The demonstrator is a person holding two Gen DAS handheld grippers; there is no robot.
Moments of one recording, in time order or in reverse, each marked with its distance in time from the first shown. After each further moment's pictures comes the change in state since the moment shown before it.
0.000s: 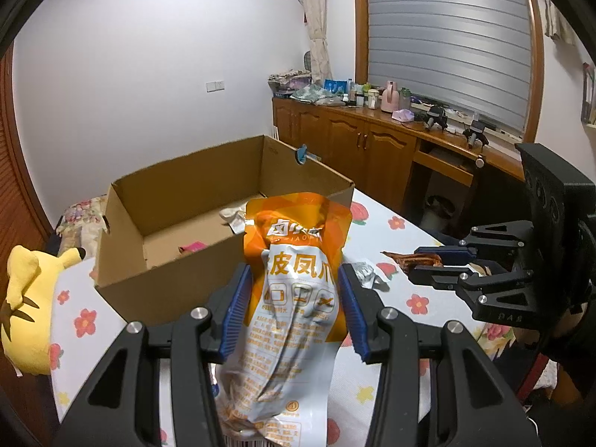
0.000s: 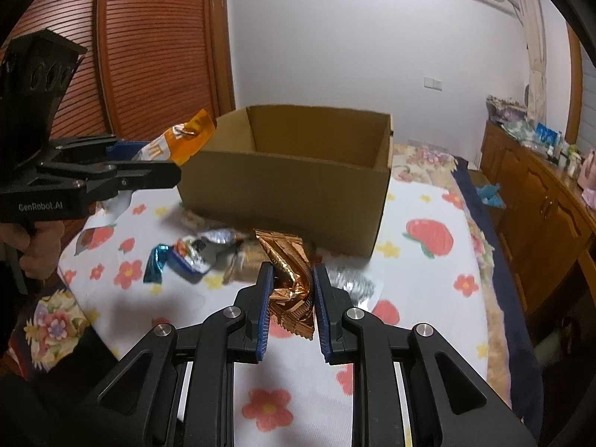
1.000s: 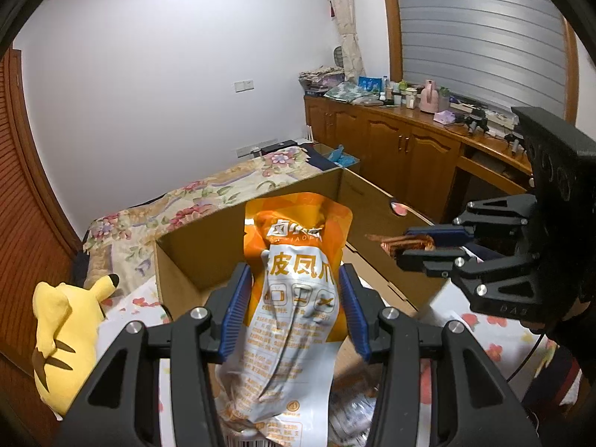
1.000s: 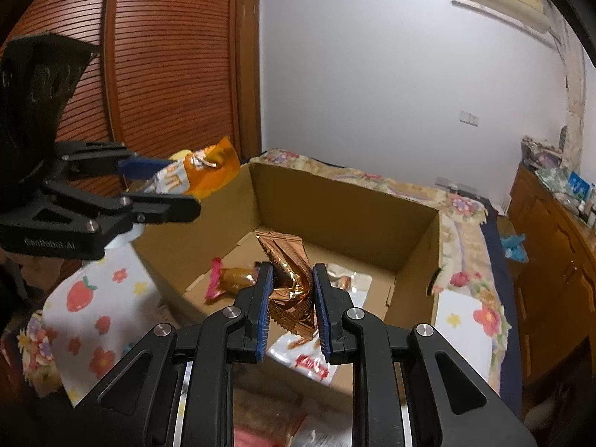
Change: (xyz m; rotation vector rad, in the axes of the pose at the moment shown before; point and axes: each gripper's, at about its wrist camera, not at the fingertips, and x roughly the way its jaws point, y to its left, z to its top) left arm 0.056 0.095 0.081 0.008 0.035 0.119; right arm 0.098 -0.016 0.127 -0.116 -0.044 0.088
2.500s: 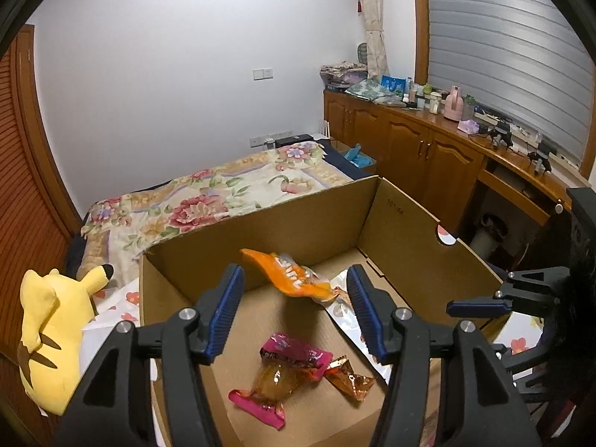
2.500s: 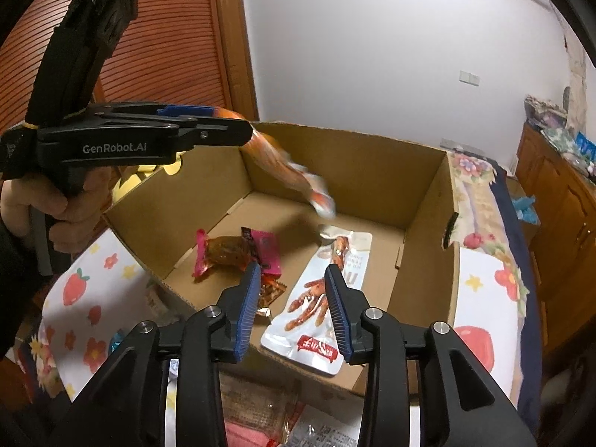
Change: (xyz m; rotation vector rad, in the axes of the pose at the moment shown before) left arm 0.058 0.023 0.017 -0.088 0.023 0.025; right arm 0.026 -0.020 -0.023 0.087 0.099 0.029
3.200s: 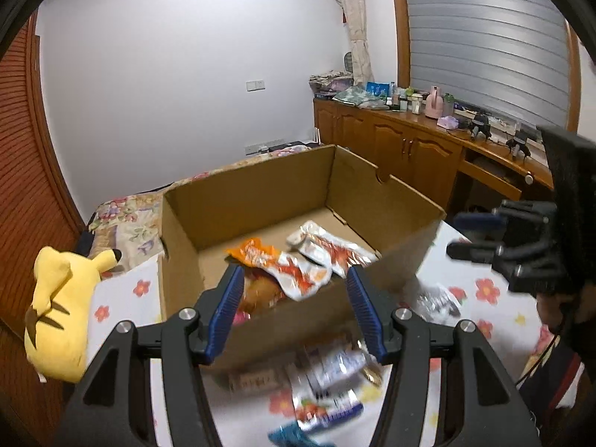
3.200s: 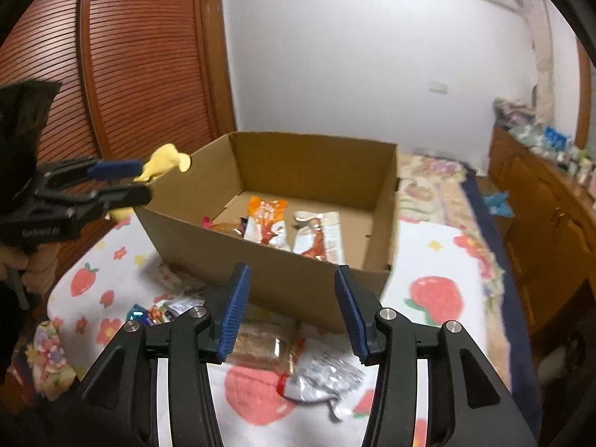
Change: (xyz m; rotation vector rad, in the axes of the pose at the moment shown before) left arm -0.097 -0.031 -0.089 0.033 -0.051 -0.012; right arm -0.079 0.019 -0.049 0.044 -0.078 -0.097
